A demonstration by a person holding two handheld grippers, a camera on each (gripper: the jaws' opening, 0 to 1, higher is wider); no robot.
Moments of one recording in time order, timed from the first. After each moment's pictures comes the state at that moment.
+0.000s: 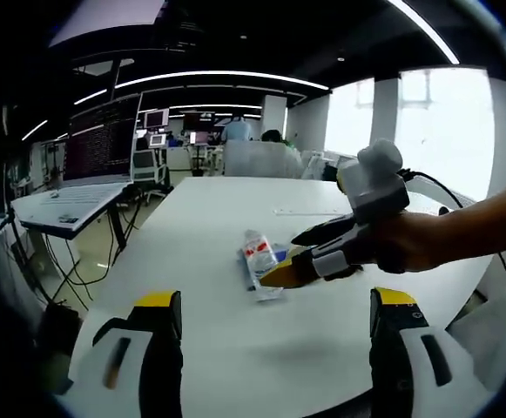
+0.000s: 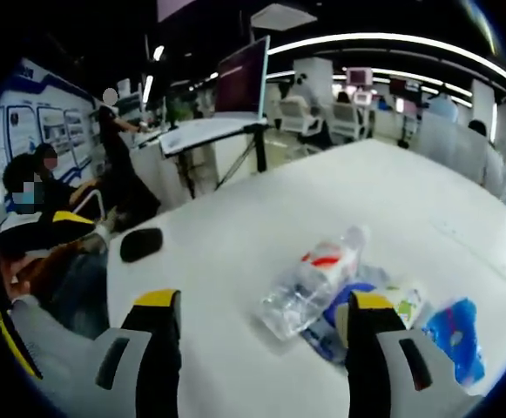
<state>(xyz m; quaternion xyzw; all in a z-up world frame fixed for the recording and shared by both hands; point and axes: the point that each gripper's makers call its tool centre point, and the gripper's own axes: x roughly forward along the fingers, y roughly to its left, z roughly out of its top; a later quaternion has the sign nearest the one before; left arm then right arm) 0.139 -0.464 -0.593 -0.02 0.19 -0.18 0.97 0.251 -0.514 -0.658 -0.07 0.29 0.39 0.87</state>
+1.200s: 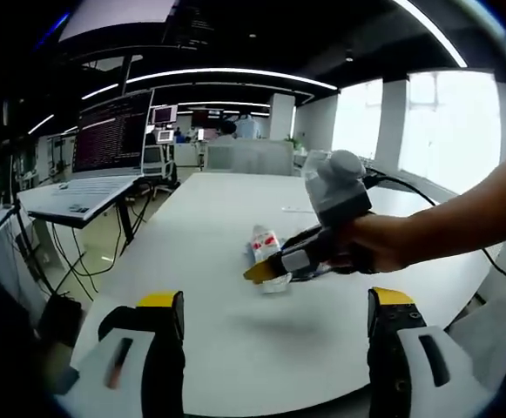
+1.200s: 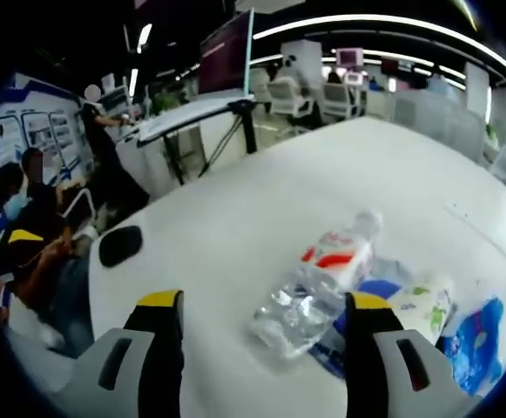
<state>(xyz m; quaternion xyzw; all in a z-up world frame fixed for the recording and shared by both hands) 0.126 -0.457 -0.593 -0.03 0.20 -0.16 0.97 0.280 -0.498 -0.692 -0.07 0.34 0.36 0.87</state>
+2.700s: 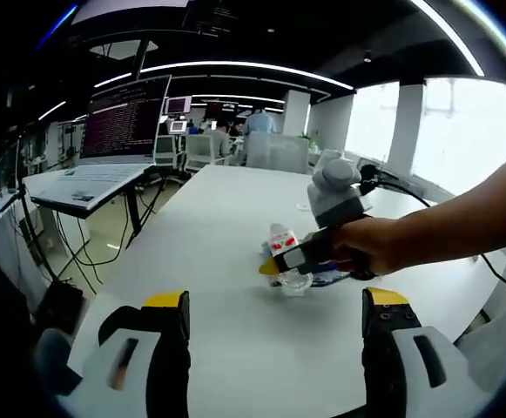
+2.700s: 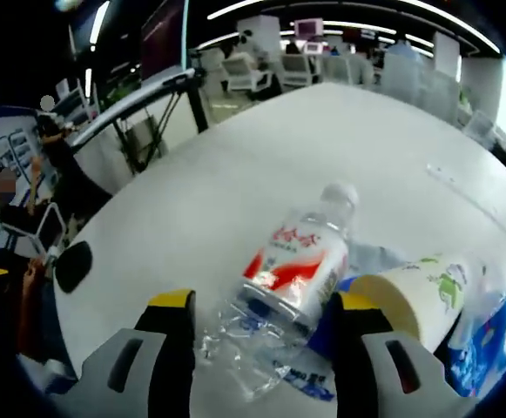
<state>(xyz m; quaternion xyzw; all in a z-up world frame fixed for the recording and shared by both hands) 0.155 -0.439 -0.603 -0.06 0.21 -0.13 0.97 0.322 -0.510 -0.729 -0.06 0.41 0.26 0.87</state>
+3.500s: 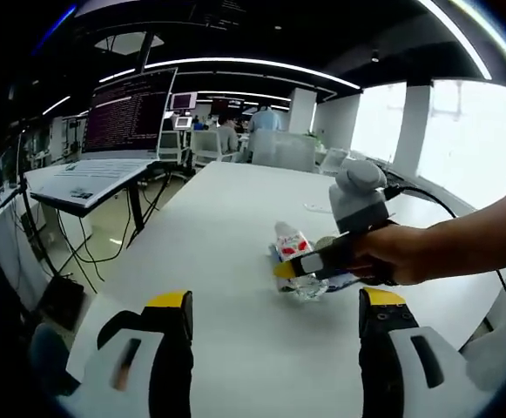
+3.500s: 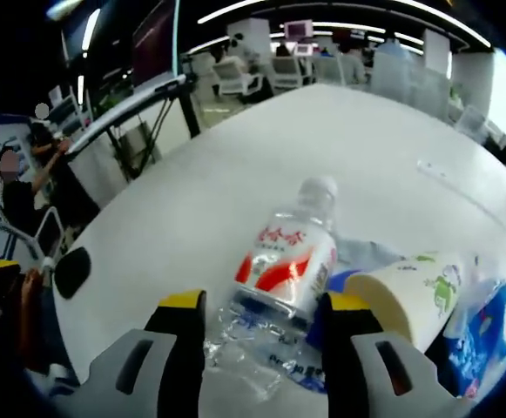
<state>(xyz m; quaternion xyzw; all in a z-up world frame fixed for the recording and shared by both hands) 0.180 -0.424 -0.615 -0.06 0.22 -0.12 0.97 0.315 -0.517 -0.723 -0.05 0.40 0.25 0.88</state>
